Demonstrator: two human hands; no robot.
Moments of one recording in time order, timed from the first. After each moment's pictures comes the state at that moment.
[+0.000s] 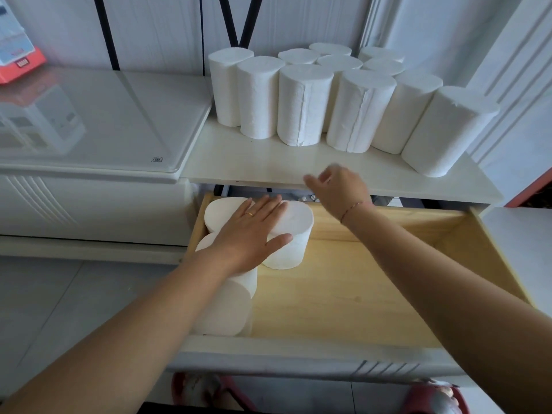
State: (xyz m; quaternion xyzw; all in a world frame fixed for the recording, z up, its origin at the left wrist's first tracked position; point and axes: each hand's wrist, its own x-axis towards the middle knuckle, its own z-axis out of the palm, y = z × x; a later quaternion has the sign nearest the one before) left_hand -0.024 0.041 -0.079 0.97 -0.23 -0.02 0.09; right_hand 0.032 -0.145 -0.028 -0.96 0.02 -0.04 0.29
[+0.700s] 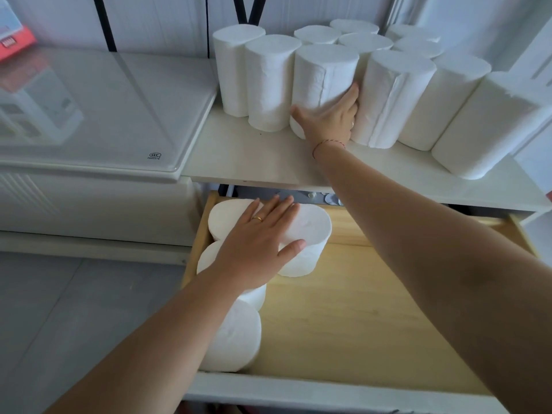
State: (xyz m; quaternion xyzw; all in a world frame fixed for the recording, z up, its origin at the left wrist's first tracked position) left_hand -0.022 0.041 -0.086 0.97 -0.21 0.02 0.11; right_hand 0.161 -0.080 -0.021 -0.83 0.13 -0.19 0.51
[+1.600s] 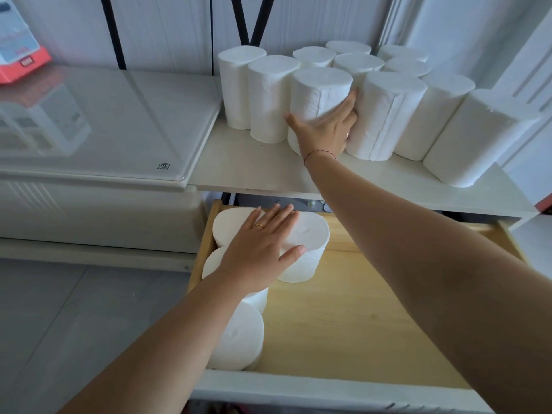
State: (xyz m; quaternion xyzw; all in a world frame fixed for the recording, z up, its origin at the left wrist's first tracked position) left_hand -0.021 0.042 -0.090 0.97 -0.22 0.02 0.11; right_hand 0.149 -0.069 -0.012 -0.81 0.14 -0.24 0.52
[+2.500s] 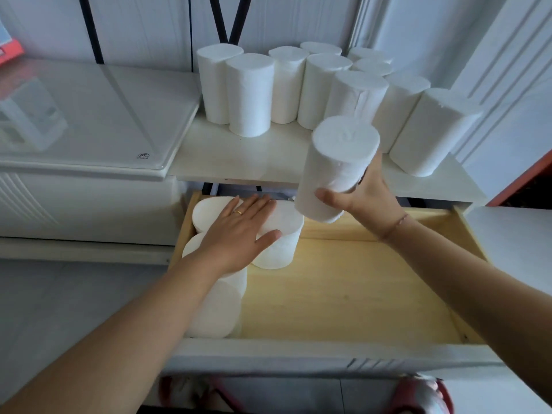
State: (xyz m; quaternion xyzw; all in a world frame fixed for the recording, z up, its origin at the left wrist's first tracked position) left_hand -0.024 0.041 -0.086 0.97 -0.21 0.01 0.10; right_hand -0.003 -0.194 -0.011 -0.83 -0.11 -0.06 0.55
